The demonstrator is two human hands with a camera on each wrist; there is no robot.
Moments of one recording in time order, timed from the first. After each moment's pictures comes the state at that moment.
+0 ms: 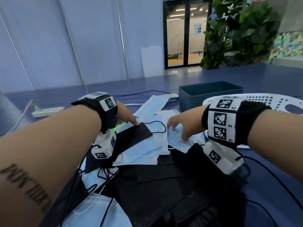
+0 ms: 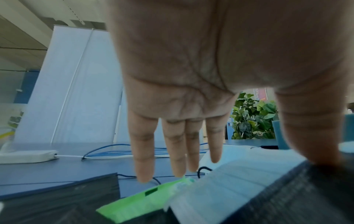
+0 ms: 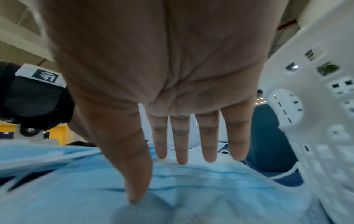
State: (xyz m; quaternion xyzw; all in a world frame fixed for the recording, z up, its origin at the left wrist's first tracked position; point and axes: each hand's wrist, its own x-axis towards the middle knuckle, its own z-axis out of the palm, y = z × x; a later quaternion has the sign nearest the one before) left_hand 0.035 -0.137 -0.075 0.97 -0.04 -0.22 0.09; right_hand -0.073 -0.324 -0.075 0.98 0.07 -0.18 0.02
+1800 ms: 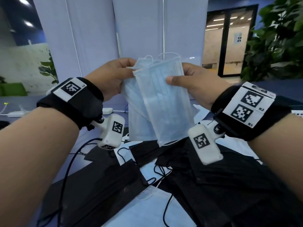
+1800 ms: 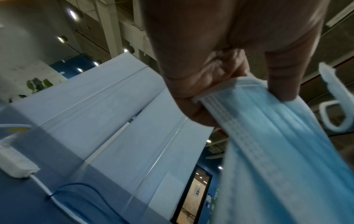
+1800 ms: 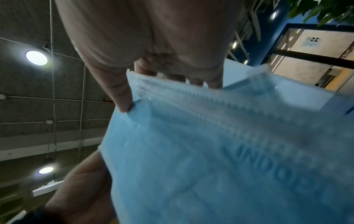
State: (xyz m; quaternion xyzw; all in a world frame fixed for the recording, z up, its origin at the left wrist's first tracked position) left_hand -0.032 0.001 0.019 0.74 -0.25 0.04 0.62; right_hand -0.063 -0.214 -0.010 0.73 0.26 0.09 -0.62
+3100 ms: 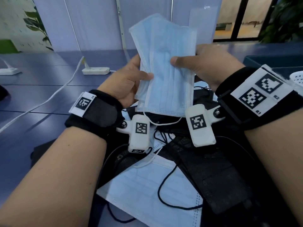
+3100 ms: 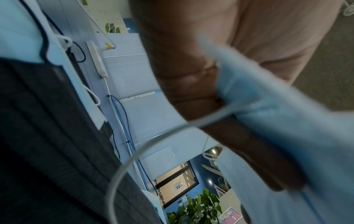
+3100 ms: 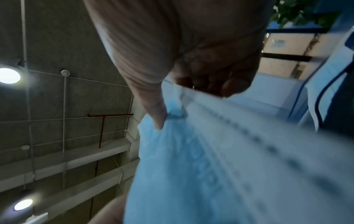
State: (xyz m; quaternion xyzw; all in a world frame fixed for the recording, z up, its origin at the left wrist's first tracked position) left_hand -0.027 -0.022 -0.105 0.60 -0.21 -0.07 0.77; right_hand -0.031 -0.211 -0.076 0.83 0.12 0.11 -0.54
